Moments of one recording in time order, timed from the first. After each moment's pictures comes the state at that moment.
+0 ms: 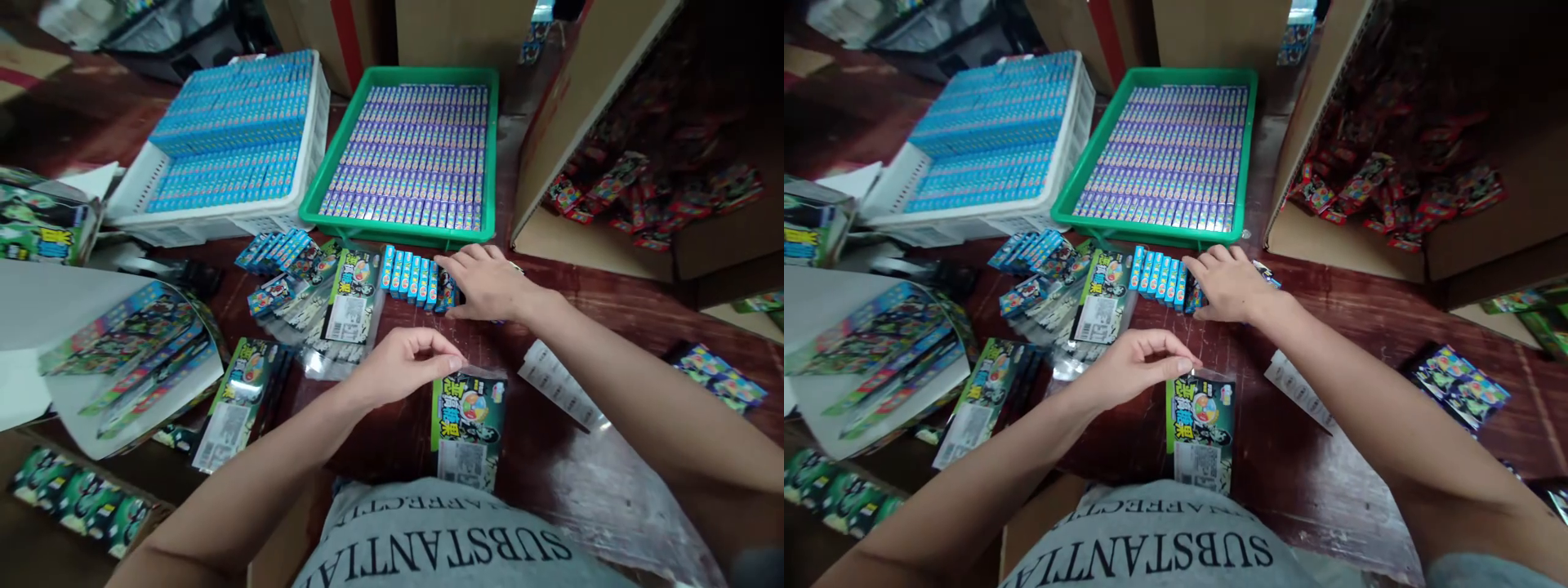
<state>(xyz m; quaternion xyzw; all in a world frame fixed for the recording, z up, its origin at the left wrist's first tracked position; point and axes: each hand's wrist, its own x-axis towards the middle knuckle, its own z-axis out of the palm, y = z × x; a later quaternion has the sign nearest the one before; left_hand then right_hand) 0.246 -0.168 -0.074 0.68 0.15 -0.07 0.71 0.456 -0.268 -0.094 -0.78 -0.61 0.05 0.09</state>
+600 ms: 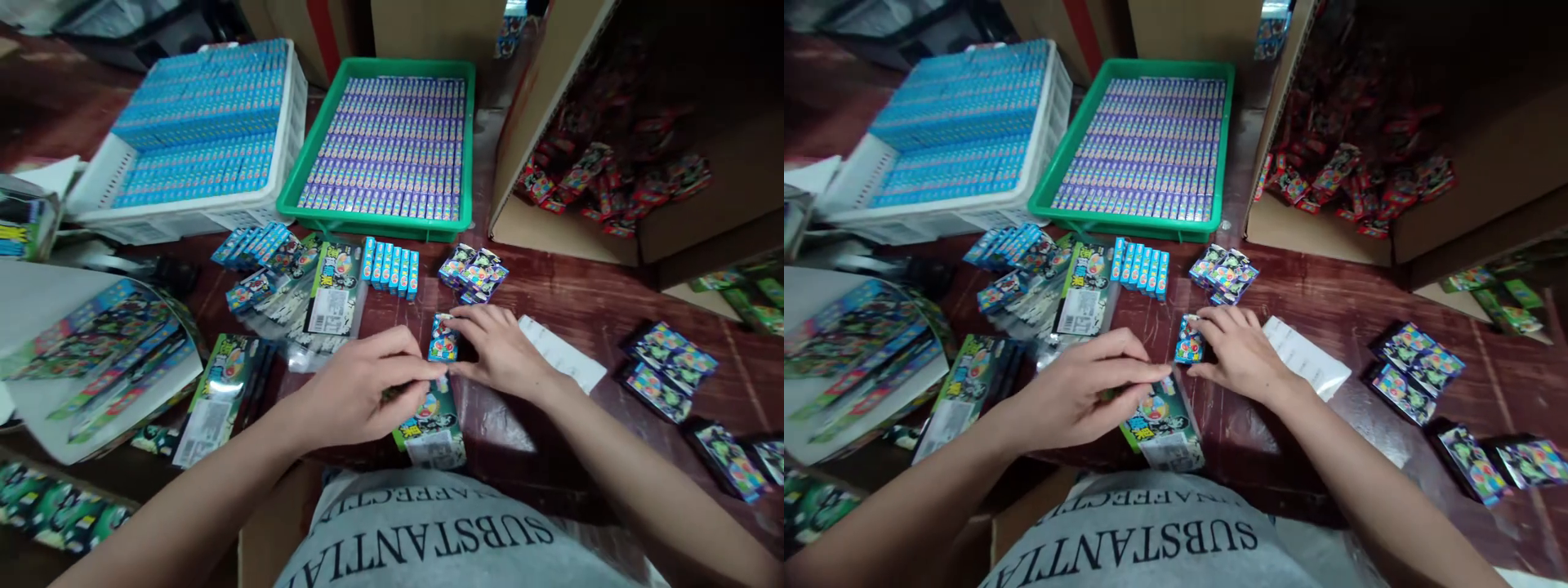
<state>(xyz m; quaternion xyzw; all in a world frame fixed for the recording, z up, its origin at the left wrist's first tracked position) 0.212 -0.163 -0.032 0.91 -0.14 0.04 0.38 0.376 -0.375 -0.107 -0.80 -0.56 0.10 0.20</state>
